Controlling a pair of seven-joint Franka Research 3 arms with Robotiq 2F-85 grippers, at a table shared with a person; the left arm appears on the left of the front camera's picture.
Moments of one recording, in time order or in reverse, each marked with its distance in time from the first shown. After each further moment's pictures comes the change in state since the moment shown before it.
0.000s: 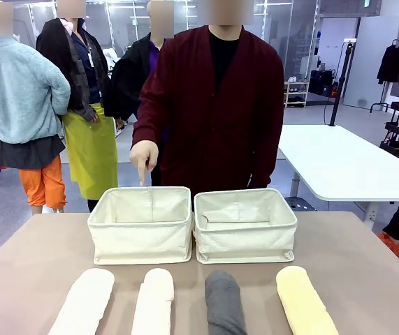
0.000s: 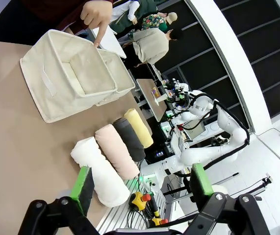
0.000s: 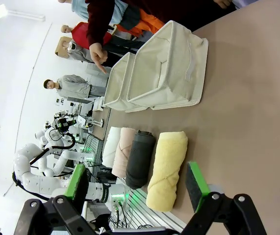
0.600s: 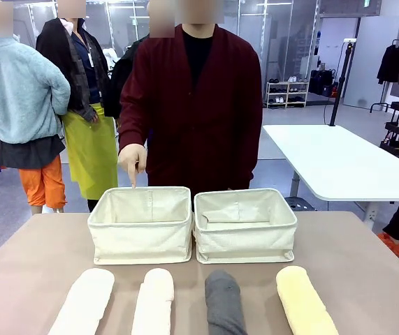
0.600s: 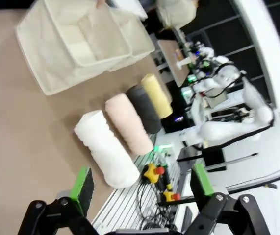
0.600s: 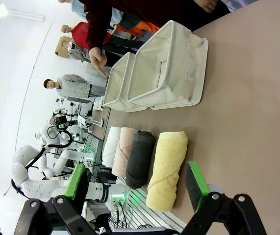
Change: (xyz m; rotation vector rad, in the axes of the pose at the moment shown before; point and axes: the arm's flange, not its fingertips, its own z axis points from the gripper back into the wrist) left arm 0.013 -0.025 -0.075 0.153 0.247 0.013; right arm 0.001 0.000 -0.001 0.000 0.002 0.000
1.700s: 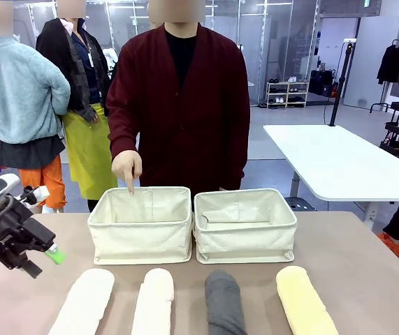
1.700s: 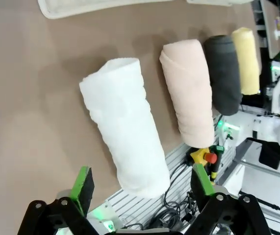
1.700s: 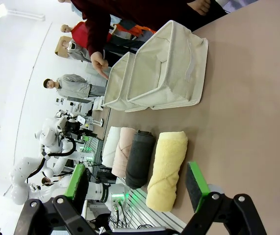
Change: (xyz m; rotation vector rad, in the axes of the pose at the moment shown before) left arm -0.021 -0.042 -0.208 0.458 0.315 0.165; right arm 0.001 0.000 0.000 -0.001 0.000 0.000
